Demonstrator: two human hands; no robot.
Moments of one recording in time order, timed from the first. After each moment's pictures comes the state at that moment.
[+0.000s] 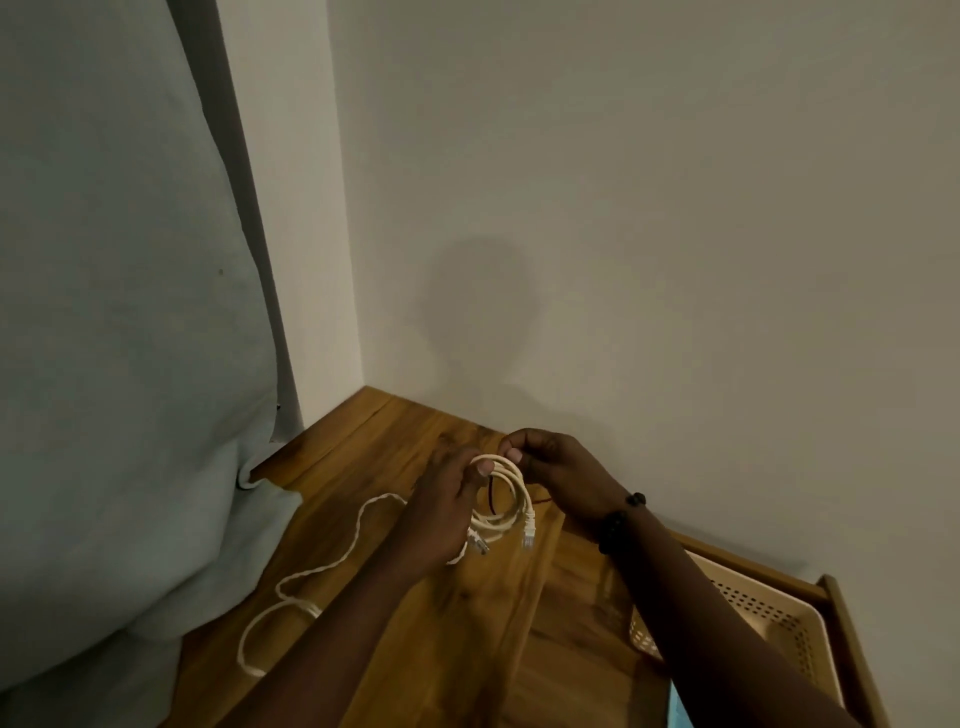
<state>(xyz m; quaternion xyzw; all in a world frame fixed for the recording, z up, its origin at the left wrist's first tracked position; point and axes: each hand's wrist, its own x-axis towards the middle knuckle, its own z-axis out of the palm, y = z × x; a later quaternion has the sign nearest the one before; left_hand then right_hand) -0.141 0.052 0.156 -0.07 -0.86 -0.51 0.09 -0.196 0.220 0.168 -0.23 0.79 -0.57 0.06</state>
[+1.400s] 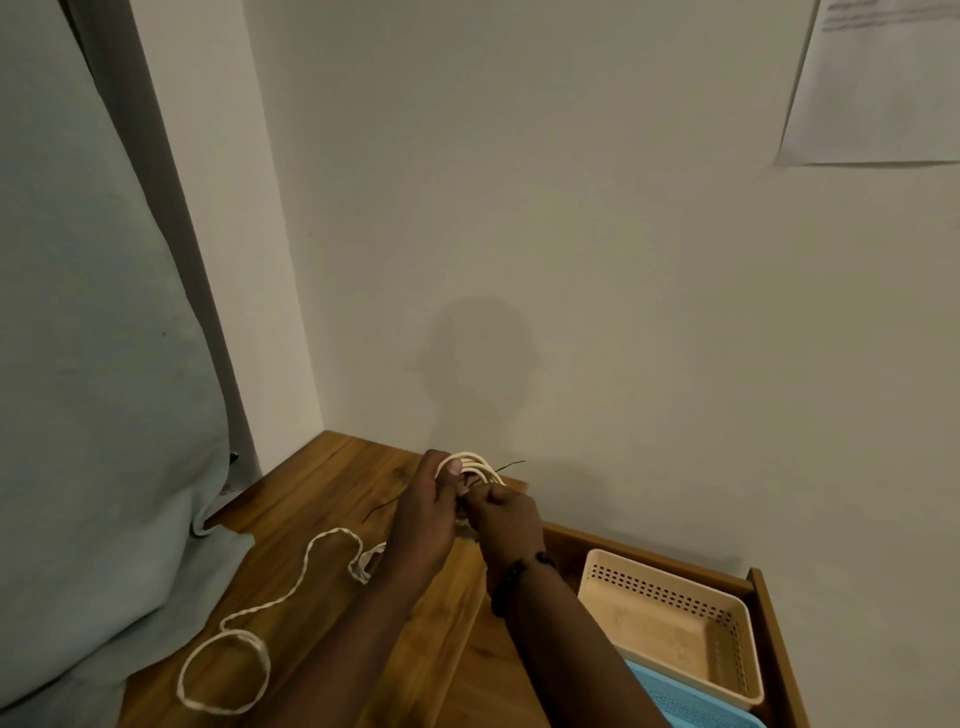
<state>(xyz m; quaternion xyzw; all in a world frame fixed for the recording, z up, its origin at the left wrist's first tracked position) -0.120 0.147 0.173 -0.02 -0.81 -0.55 0.18 -0.111 0.237 0.184 0.10 0.70 -0.71 -0.01</state>
